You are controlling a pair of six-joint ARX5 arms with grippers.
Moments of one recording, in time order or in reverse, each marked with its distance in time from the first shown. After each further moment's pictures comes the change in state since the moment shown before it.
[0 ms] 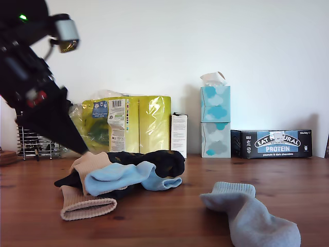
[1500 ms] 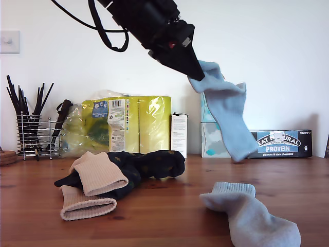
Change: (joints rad) left arm -0.327 0.222 0.412 0.169 -0.212 -0.079; right arm 0.000 -0.018 -0.001 -0.070 0.002 -0.020
